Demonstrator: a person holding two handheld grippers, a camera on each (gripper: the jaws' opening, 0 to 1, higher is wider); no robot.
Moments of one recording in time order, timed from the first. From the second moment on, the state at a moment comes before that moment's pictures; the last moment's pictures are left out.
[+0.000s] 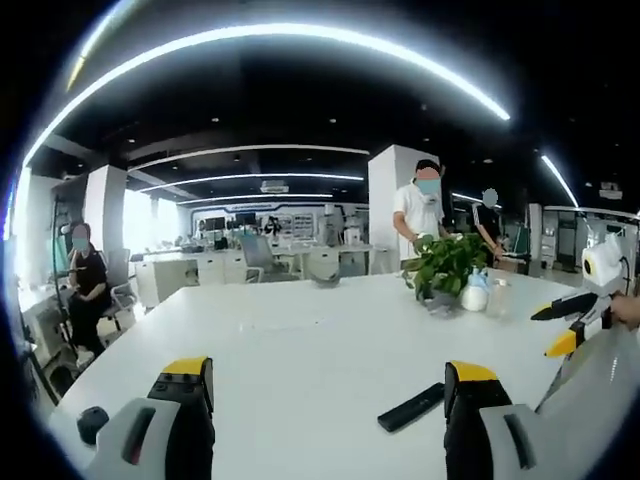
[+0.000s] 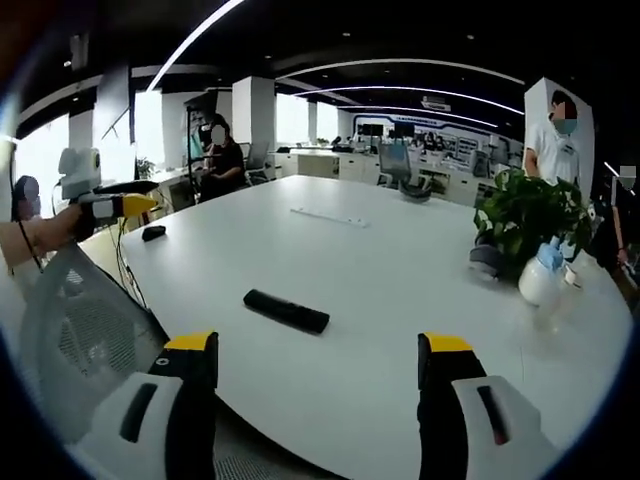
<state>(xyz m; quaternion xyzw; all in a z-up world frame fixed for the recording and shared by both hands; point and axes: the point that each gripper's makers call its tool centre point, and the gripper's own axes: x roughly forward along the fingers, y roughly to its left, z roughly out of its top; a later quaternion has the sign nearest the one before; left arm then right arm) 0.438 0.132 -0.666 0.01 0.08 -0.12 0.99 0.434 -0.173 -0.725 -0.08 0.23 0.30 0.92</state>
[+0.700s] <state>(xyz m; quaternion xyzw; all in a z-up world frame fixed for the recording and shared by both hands) 0.436 0.124 -0.663 -0.01 0.08 -0.15 0.99 0.438 -0.179 -0.731 -0.06 0.24 0.28 0.93</state>
